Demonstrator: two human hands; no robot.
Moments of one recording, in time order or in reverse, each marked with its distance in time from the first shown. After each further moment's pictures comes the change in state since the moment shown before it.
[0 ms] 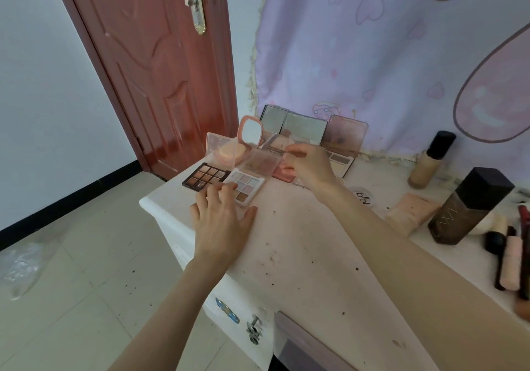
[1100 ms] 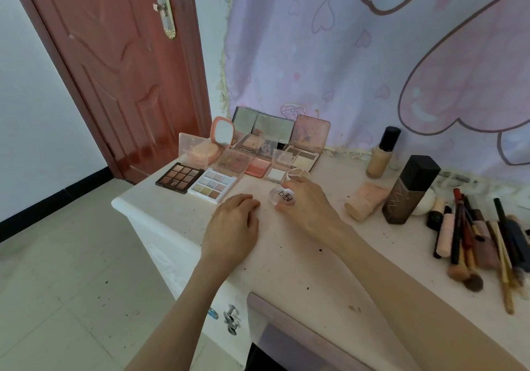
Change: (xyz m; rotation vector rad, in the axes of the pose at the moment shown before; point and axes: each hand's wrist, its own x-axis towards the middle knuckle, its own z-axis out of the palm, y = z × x) left_hand -0.025 0.039 0.010 -0.249 -0.122 0.281; right_hand -0.061 0.044 -0.047 -0.828 -0.097 -0.245
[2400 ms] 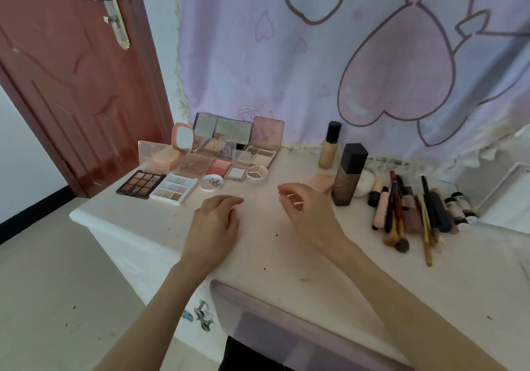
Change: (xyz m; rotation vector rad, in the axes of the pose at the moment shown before) left_hand -0.012 0.028 0.007 -0.039 -0.017 0.086; right_hand -0.085 0.016 -0.044 0.353 0.237 0.081
